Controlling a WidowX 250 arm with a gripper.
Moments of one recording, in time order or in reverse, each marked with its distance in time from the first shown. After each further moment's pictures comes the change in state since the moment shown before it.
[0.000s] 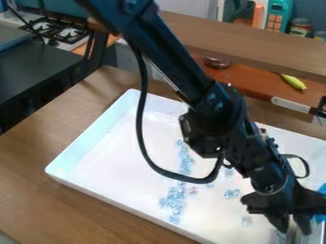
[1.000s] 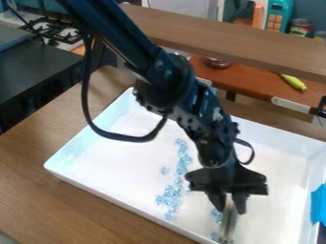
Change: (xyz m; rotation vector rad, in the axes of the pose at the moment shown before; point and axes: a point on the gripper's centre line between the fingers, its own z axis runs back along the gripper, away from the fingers) arm 0.015 0.086 0.045 0.257 0.045 0.066
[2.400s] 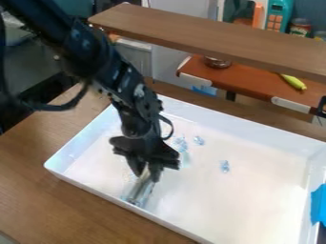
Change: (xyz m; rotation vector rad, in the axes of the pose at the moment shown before) arm 0.020 0.115 0.040 0.237 -0.047 -0.119
